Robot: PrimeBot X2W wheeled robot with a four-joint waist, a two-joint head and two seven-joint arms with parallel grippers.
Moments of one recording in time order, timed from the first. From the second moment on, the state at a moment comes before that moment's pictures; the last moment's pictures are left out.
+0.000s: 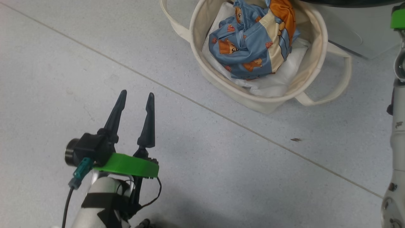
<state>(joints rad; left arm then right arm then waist) -0.38 0.04 -0.19 0.23 -0.23 0.00 -0.26 -0.95 -0.21 -0.11 0.38 0.43 0.13 -0.26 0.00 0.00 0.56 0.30</state>
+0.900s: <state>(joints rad) -0.25 0.04 -0.12 0.21 -0.19 -0.09 -0.26 -0.38 -0.12 0.17 0.14 0.39 0.13 -0.26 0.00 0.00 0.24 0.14</state>
